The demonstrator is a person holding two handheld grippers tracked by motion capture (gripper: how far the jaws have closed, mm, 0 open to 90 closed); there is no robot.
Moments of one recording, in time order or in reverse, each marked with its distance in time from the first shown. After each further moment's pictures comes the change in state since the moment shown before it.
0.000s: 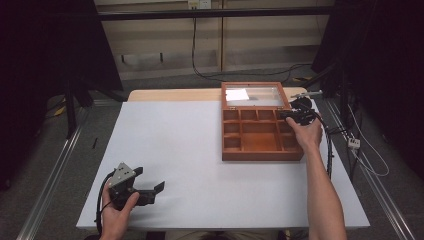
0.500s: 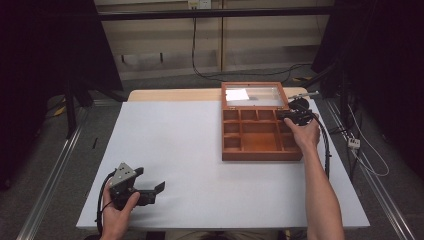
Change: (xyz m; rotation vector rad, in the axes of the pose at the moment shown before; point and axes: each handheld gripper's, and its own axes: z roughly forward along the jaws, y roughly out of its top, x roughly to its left) left arm 0.000 0.000 0.001 0.007 -0.002 -0.003; right arm 0.000 -0.002 0.011 0.020 -0.002 -0.003
